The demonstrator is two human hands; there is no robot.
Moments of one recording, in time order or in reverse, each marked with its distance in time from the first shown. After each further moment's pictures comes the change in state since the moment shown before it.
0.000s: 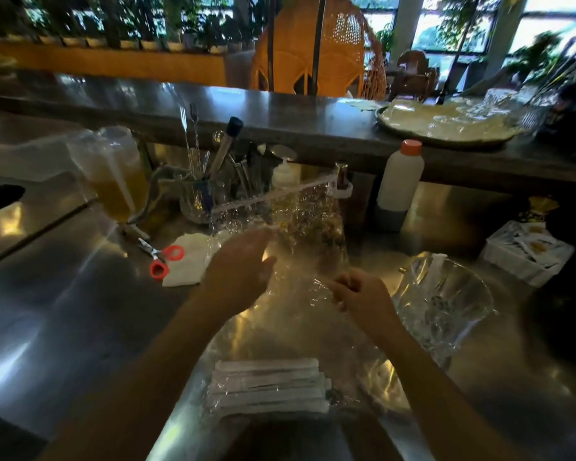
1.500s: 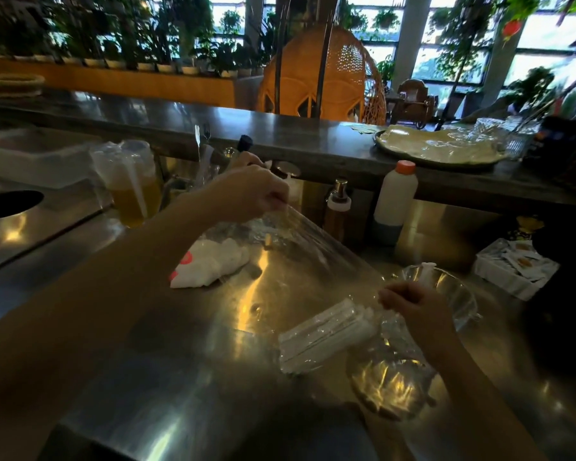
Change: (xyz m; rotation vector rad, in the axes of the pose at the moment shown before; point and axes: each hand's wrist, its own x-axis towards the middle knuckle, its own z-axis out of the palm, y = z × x) left_hand 0.087 0.002 -0.078 0.256 -0.168 0.414; right_hand -0.040 -0.008 -0.072 0.007 0.147 -0.076
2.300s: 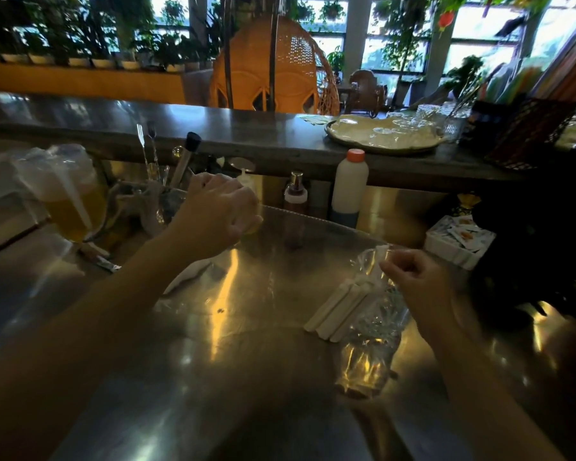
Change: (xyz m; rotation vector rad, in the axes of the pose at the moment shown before) left_hand -0.012 0.039 0.030 0.011 0.174 -0.094; right_hand -0.003 -0.011 -0.043 0.095 0.277 0.082
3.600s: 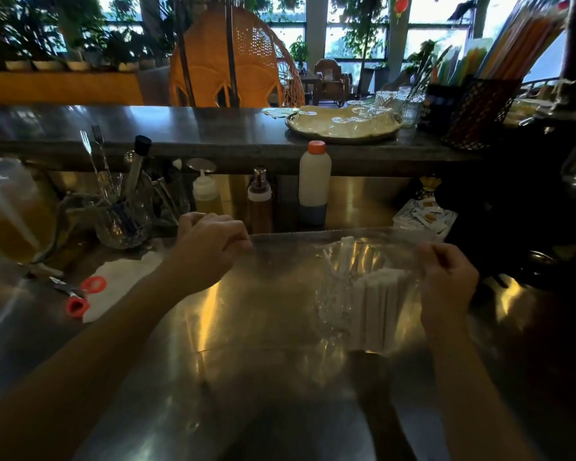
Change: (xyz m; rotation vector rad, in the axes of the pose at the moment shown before) left_hand 0.001 0.050 0.030 -0.240 -0.063 -0.072; right_hand 0.005 0.025 -0.044 0.118 0.490 -0.060
